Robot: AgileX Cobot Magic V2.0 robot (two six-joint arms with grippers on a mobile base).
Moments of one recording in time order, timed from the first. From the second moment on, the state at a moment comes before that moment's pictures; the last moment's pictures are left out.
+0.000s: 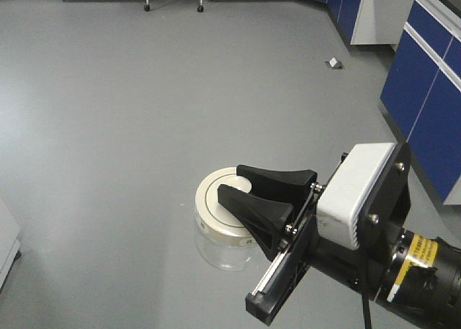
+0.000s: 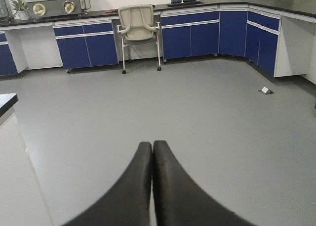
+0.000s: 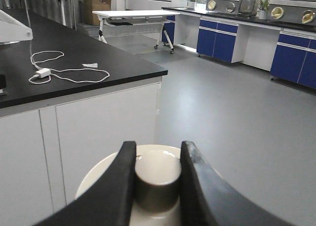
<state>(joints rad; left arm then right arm) 0.00 0.04 -0.22 0.06 0.36 -0.04 0.83 1.05 -0.54 -0.22 -0.38 0.13</state>
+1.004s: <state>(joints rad) 0.00 0.04 -0.22 0.06 0.37 -0.04 0.83 1.05 -0.54 -0.22 -0.38 0.13</state>
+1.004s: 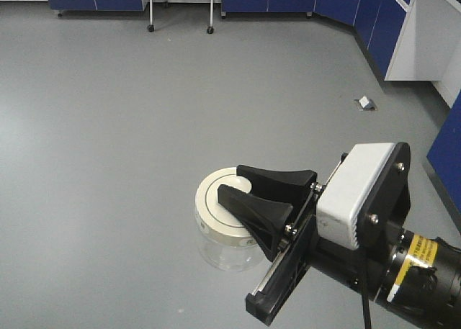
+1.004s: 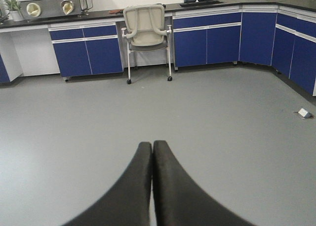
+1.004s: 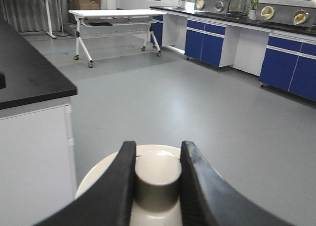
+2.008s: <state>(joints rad) 0.00 0.04 -0.22 0.06 0.37 -0.04 0.83 1.05 -0.54 -0.22 -0.38 0.13</state>
